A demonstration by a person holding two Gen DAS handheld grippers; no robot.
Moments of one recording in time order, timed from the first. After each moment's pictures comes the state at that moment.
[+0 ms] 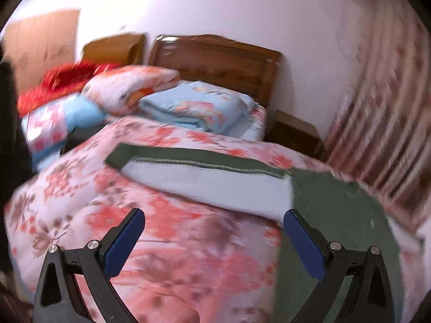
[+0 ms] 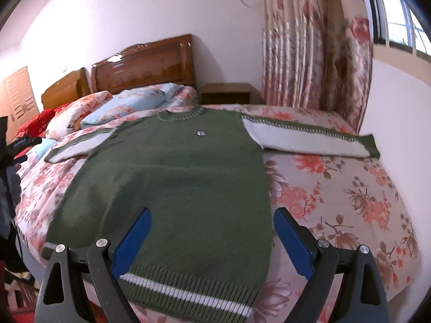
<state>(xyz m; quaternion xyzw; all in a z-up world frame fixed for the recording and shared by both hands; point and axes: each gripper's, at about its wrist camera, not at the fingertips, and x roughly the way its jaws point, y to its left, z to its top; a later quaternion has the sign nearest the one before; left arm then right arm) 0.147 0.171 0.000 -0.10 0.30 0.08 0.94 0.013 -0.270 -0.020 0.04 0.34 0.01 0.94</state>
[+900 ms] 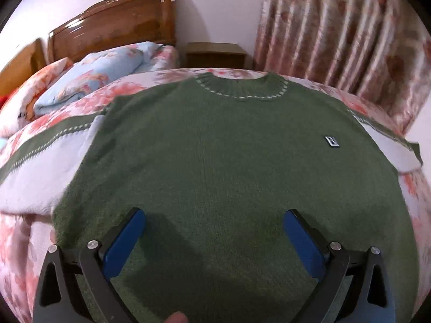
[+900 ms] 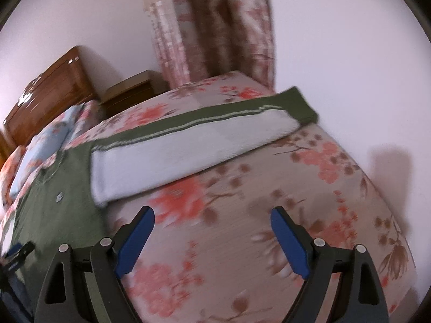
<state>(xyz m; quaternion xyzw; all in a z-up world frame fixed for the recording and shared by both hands) 0.272 -0.056 -0.083 0.01 0.44 -0.09 0.89 0.124 -0.468 -0.053 0.18 0.38 -0.21 0.88</state>
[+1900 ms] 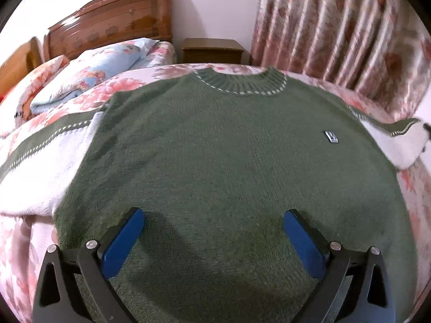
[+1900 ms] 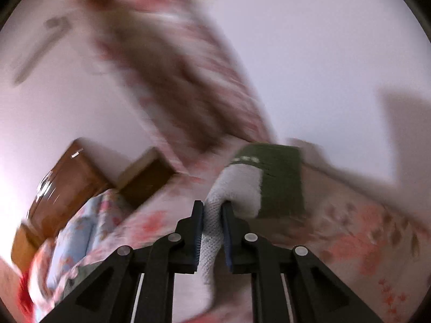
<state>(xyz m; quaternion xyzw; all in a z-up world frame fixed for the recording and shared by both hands) 0.269 -0.043 -0.080 0.00 0.45 -0.11 0.89 0.179 -0.531 -0.023 0.29 0.18 -0.19 0.92</state>
